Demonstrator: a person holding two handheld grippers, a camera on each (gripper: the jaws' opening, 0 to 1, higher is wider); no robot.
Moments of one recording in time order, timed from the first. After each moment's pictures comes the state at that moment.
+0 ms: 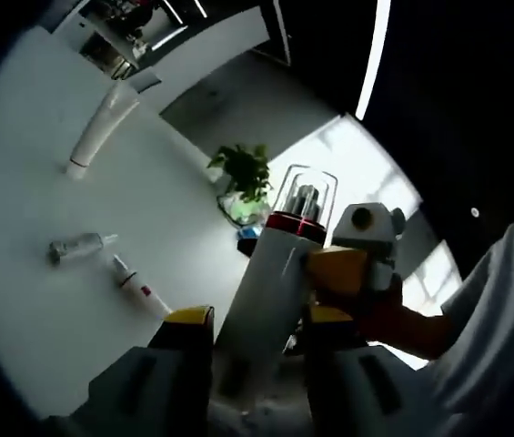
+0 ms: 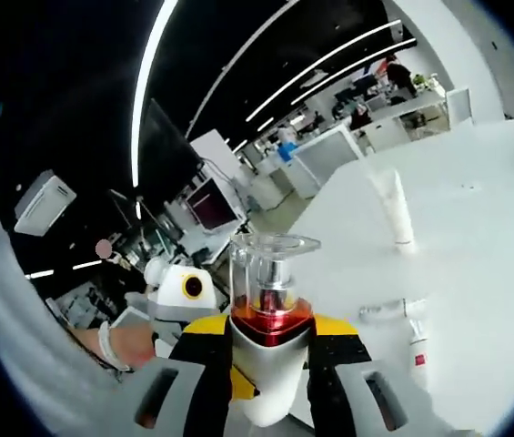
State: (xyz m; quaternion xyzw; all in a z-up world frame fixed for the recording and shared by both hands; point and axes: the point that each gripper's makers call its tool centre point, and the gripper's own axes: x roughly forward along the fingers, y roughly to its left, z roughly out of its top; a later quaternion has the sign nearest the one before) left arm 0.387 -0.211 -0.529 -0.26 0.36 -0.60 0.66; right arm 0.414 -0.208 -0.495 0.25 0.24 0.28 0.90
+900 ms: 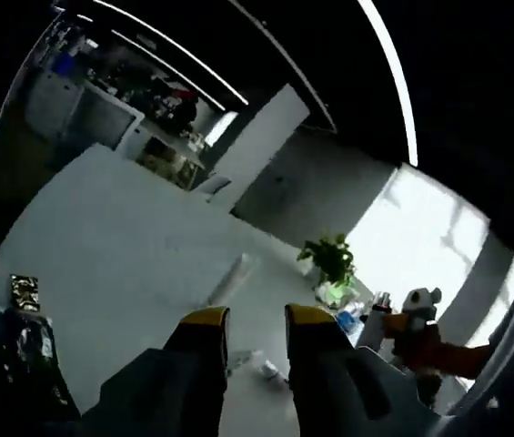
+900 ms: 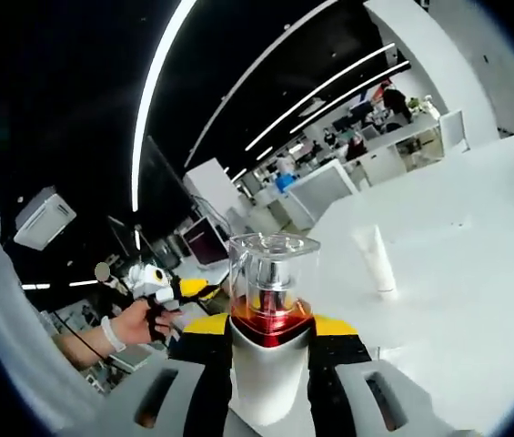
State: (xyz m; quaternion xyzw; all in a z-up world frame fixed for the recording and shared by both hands) left arm 0.550 -0.032 -0.467 -0.15 0.18 -0.41 0.88; right arm 0.446 -0.263 -0.458 0.26 0.18 0.25 0.91
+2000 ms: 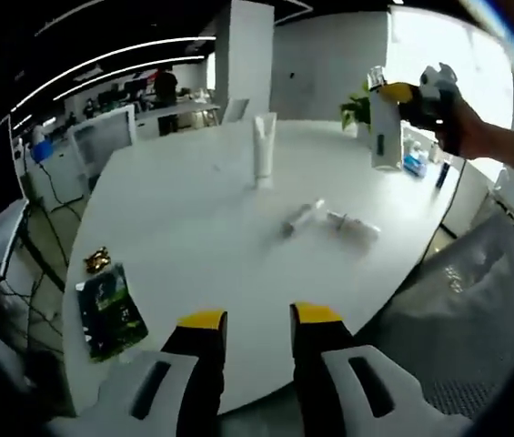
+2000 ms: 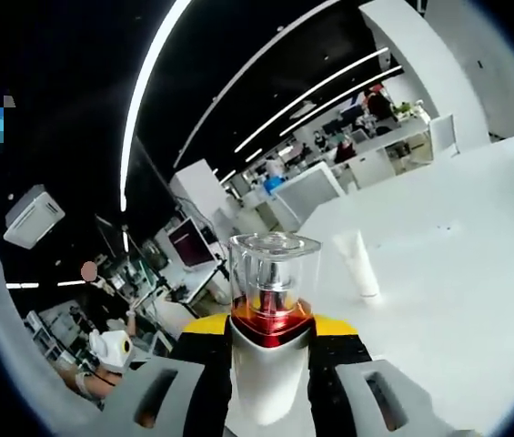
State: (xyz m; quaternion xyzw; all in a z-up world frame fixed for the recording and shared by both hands) left arm 0.439 -0.019 -0.595 0.07 0.30 -0.36 0.88; right arm 0.466 -0.275 -0.470 0.24 0.18 0.22 0.93
